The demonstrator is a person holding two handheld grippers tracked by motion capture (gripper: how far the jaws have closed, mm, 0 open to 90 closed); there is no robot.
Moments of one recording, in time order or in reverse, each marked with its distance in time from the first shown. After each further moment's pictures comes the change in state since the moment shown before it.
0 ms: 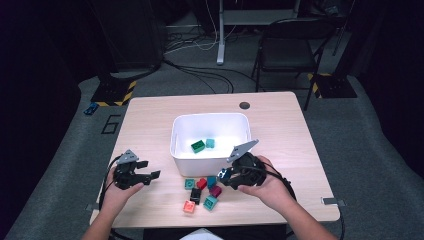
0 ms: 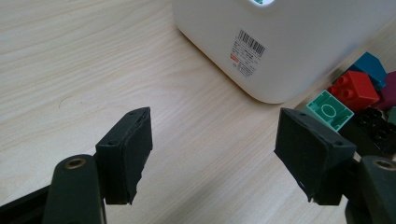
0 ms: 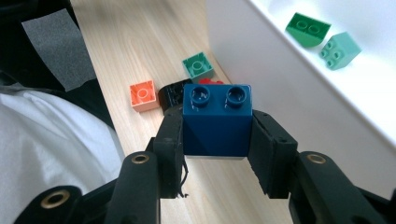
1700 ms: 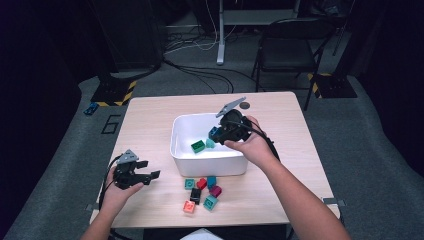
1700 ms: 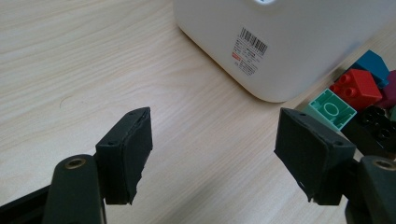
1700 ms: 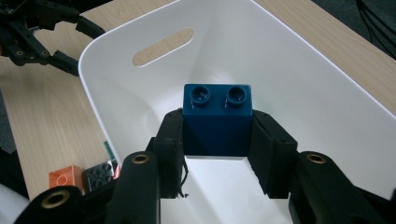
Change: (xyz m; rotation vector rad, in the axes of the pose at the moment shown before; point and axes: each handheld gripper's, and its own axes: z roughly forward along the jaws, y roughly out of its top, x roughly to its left) left arm 0.001 0.000 0.001 0.005 -0.002 0.003; right arm -0.071 0.085 0.013 -0.056 -0.120 0.033
